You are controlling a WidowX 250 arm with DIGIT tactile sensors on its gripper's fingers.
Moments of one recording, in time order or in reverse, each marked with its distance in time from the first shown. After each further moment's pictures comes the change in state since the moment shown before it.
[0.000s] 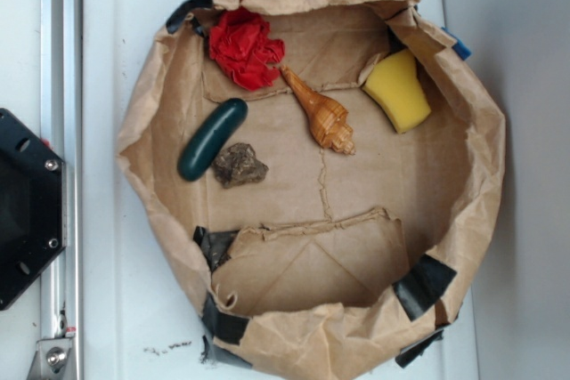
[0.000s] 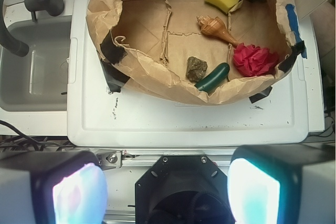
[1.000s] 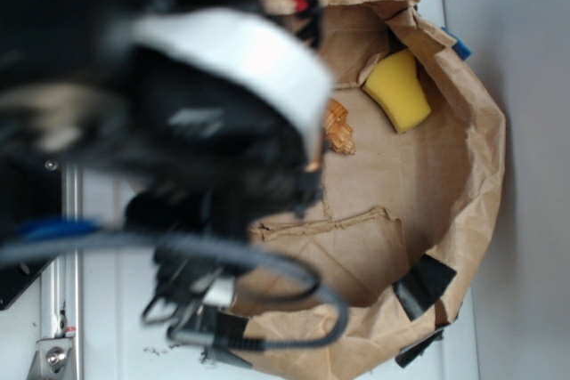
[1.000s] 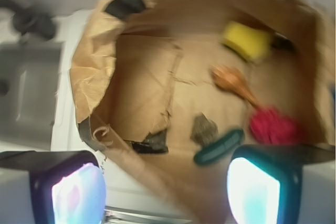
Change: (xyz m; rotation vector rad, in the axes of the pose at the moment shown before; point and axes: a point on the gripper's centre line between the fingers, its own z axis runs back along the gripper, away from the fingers) arm 0.100 0.018 -0.061 -0.080 0.024 -0.237
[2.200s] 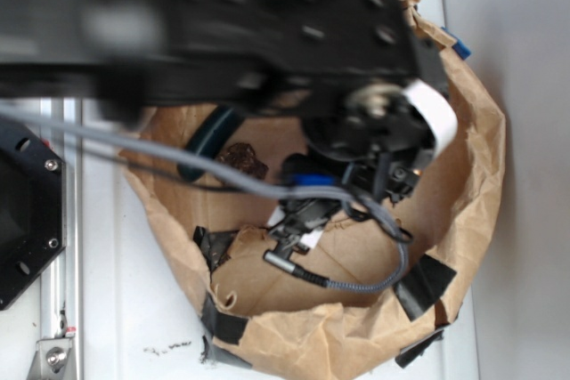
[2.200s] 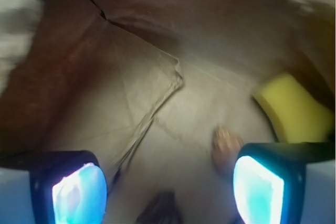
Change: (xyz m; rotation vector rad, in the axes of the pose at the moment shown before) arm 0.040 0.035 -0.106 -0.022 0.037 -0.321
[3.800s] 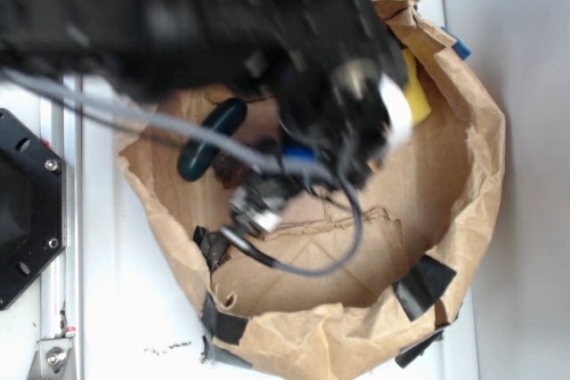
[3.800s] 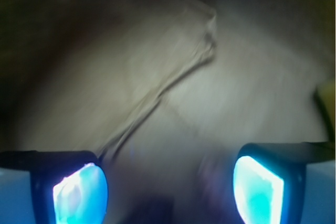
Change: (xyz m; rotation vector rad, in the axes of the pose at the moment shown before) arm -0.029 -0.005 0.000 -0.102 0.009 -0.124
